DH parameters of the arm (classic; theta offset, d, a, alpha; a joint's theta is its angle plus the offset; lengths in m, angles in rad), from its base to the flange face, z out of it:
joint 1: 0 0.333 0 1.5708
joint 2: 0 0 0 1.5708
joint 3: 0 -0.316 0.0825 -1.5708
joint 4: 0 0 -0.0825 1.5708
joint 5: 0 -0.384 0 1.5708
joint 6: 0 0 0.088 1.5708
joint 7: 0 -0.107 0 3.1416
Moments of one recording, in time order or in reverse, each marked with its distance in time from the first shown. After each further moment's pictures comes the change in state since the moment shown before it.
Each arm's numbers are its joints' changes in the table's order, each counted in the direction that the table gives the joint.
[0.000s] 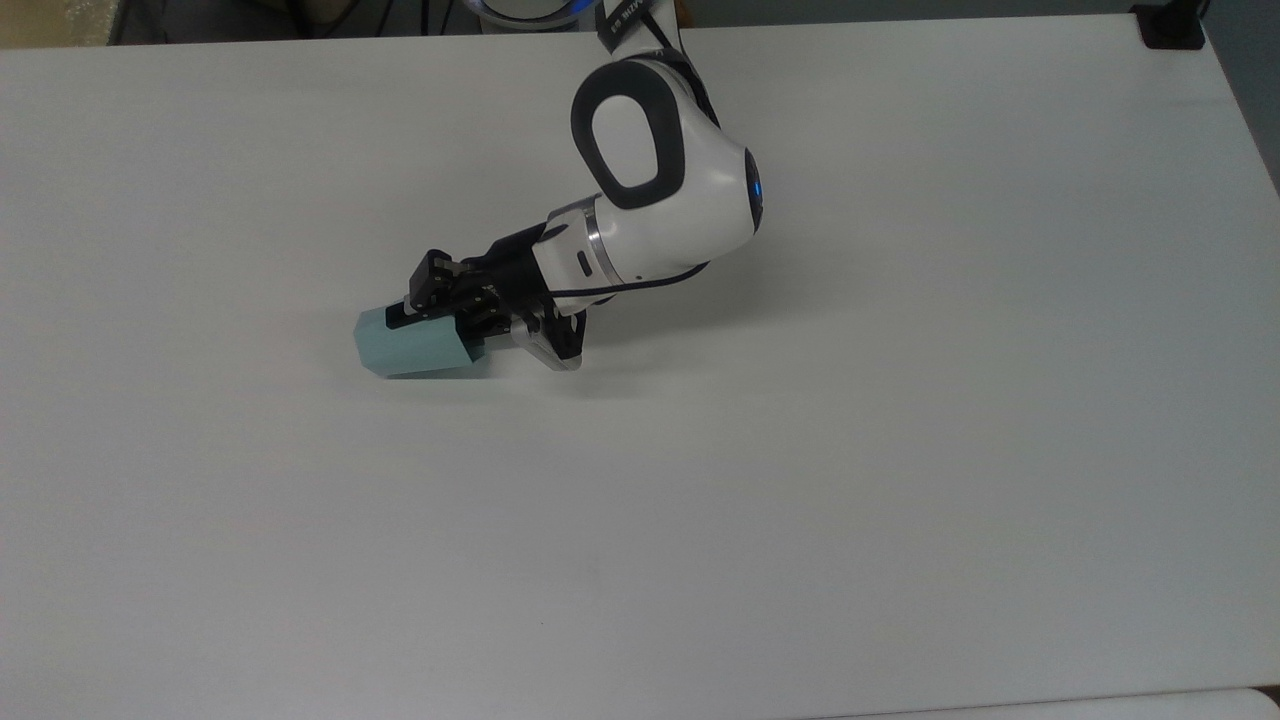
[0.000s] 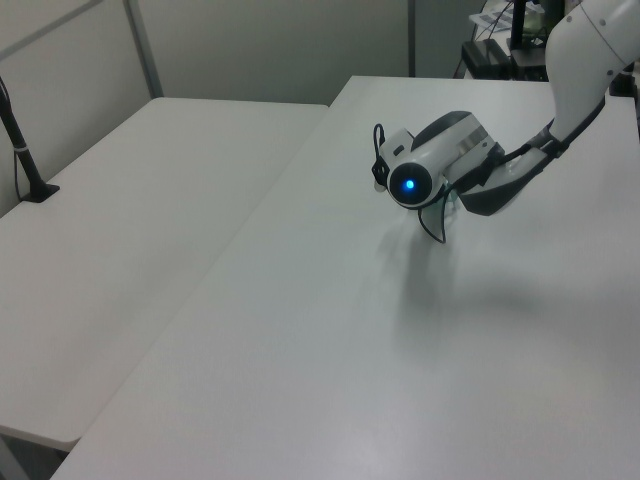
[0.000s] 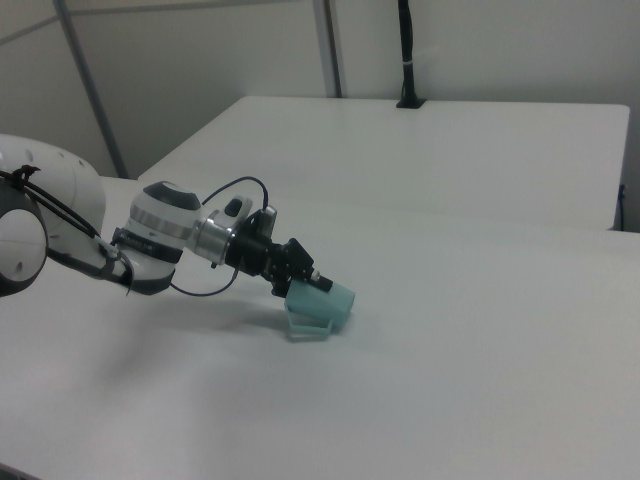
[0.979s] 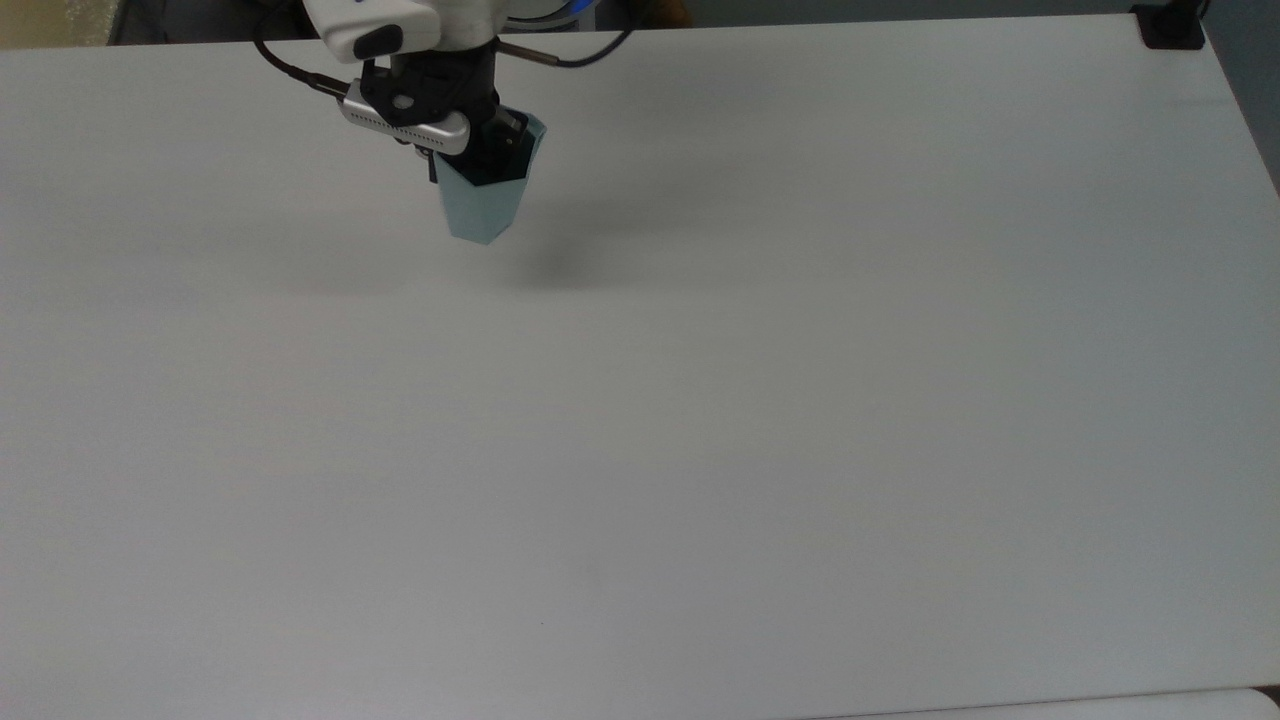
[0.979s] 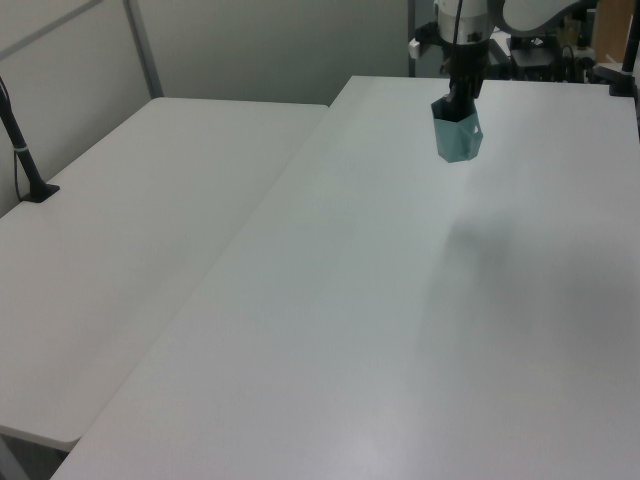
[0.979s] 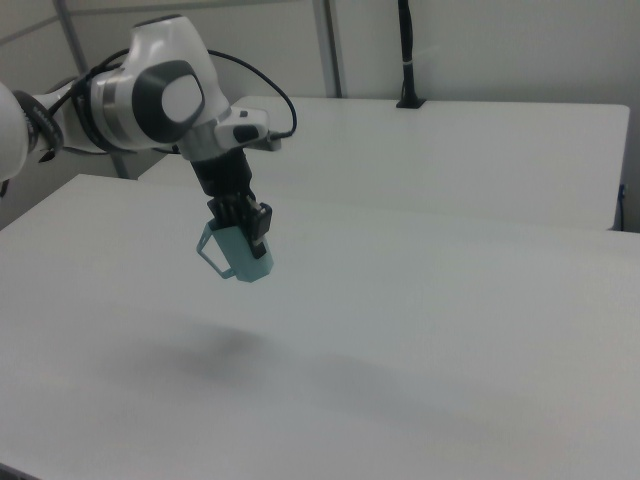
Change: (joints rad) arm -0.195 0.514 -0.001 -0.113 -0.967 -0.101 0.388
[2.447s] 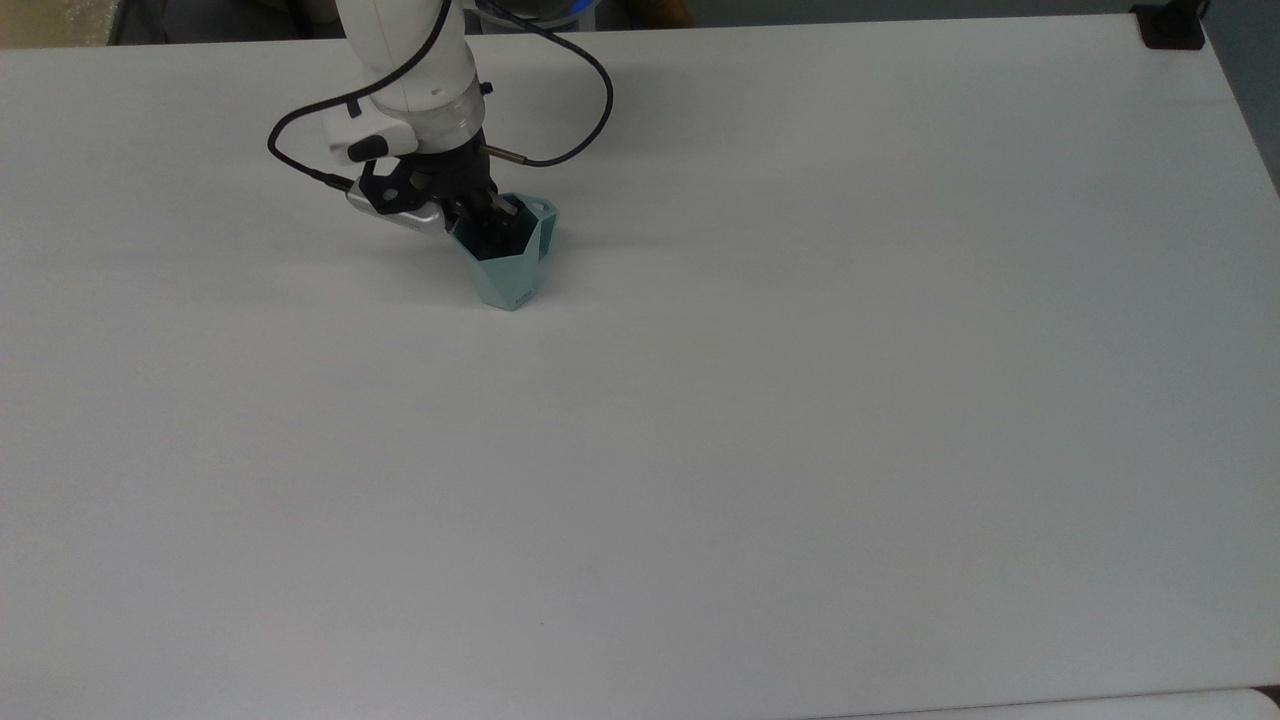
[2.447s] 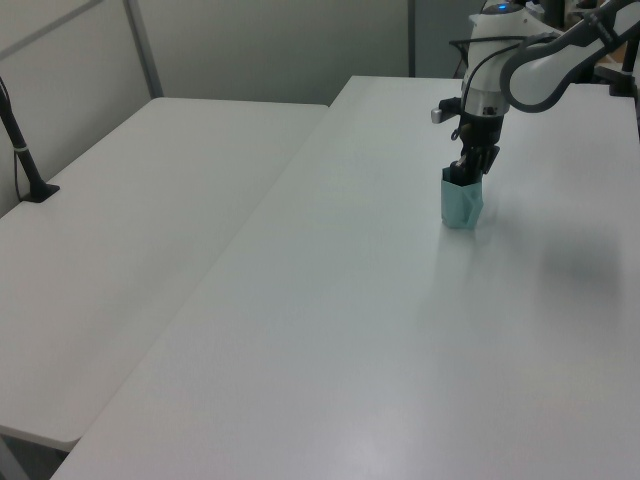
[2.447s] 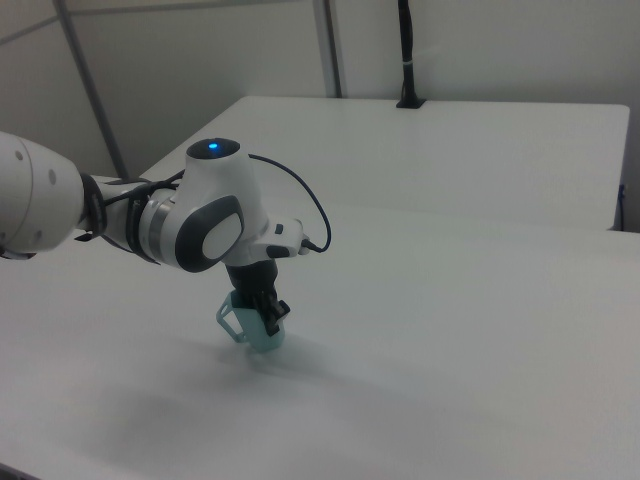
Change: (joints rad) arm -0.079 -0.056 -0.001 -0.345 -0.222 -0.463 0.022
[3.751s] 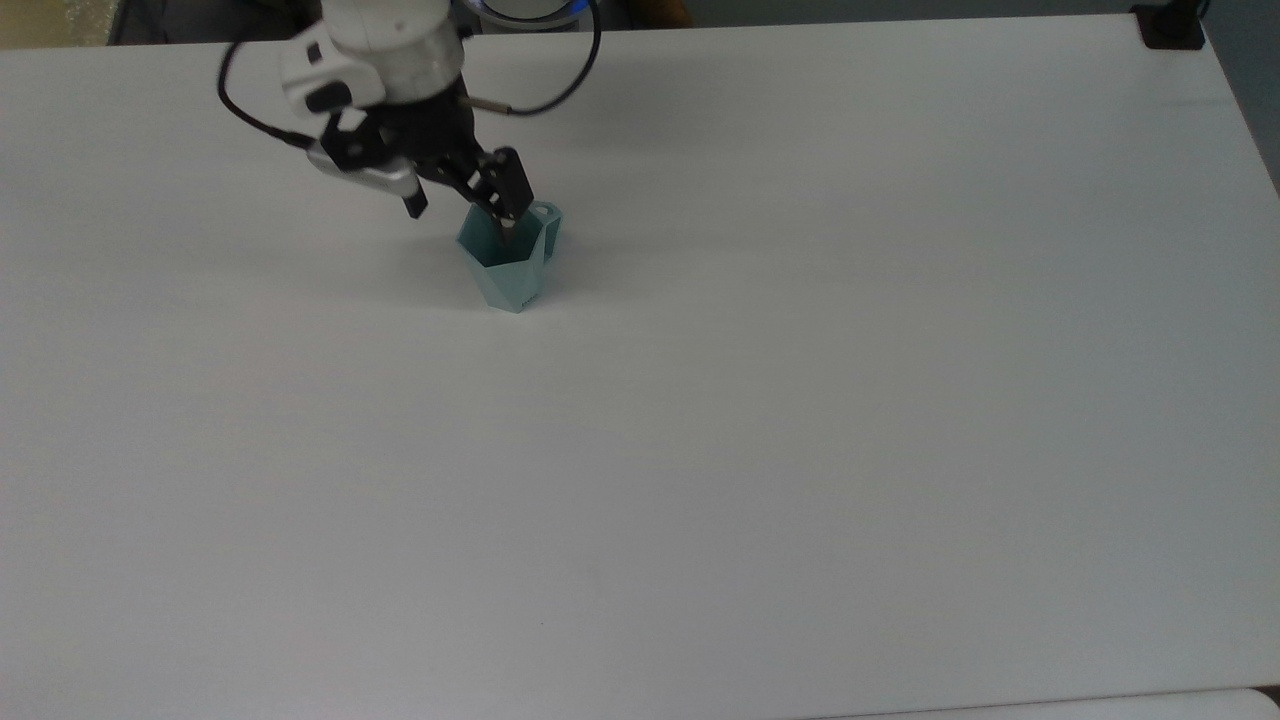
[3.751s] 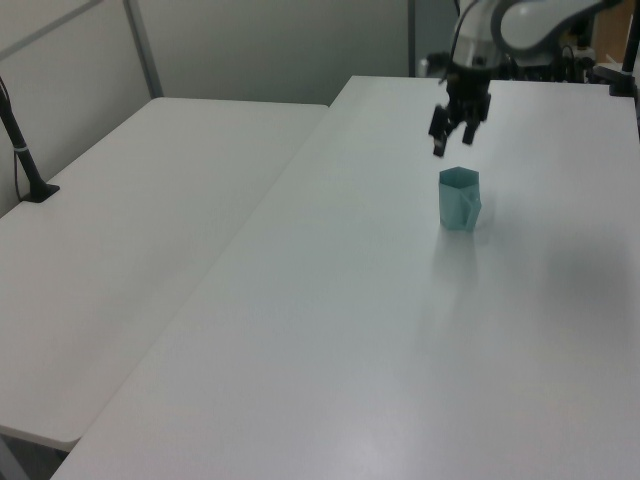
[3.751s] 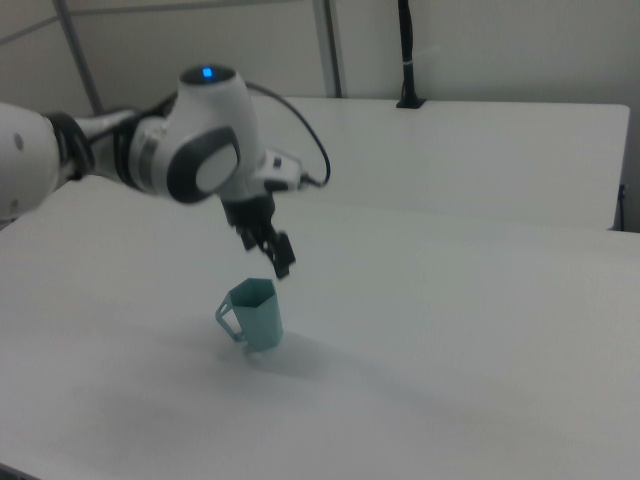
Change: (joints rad) arm -0.005 0.053 0.001 0.203 -0.049 0.181 0.014
